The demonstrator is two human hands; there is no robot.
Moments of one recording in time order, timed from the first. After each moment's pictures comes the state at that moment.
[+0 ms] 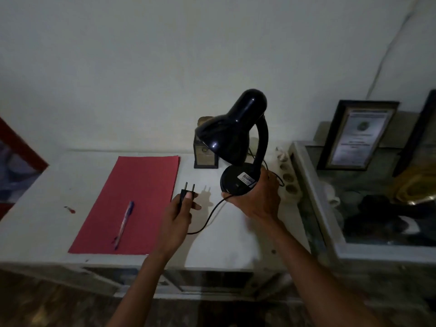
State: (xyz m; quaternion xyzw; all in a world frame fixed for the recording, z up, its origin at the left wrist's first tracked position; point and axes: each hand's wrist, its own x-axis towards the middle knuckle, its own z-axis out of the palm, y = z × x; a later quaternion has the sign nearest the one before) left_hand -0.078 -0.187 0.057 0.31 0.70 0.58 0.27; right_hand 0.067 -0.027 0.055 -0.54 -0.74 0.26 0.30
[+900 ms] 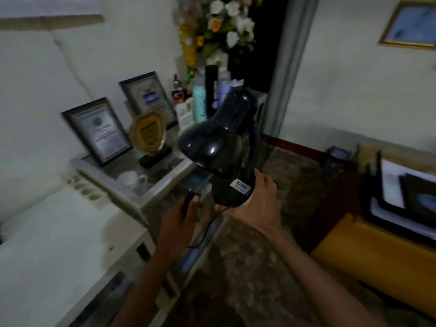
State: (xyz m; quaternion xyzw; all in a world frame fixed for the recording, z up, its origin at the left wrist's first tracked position) left_hand 0.264 -0.220 0.123 0.71 0.44 0.38 0.40; right_hand 0.456 -0.270 0.115 -0.79 -0.44 0.03 0.42
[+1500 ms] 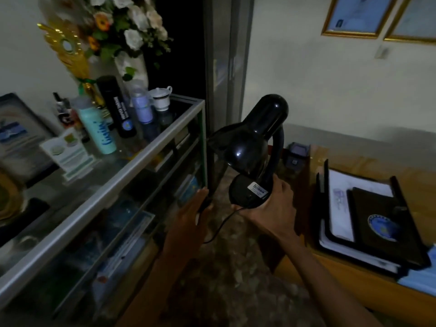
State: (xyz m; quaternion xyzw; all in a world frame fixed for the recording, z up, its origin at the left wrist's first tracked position) left_hand 0.593 -0.167 0.096 0.85 0.33 0.27 0.31; right_hand 0.785 -0.273 0.105 -0.84 -0.34 0.07 0.42
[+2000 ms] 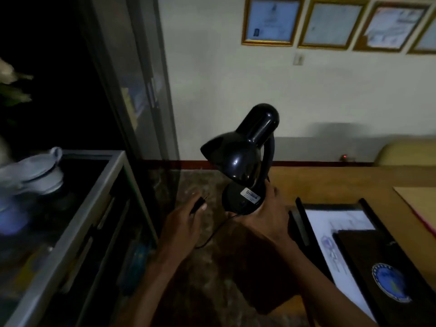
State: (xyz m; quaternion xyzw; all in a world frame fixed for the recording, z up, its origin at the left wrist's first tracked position) left_hand 0.877 0.050 0.102 0.87 0.17 0.25 0.40; right_hand 1.016 -0.128 0.092 -0.89 -0.19 -0.04 0.41
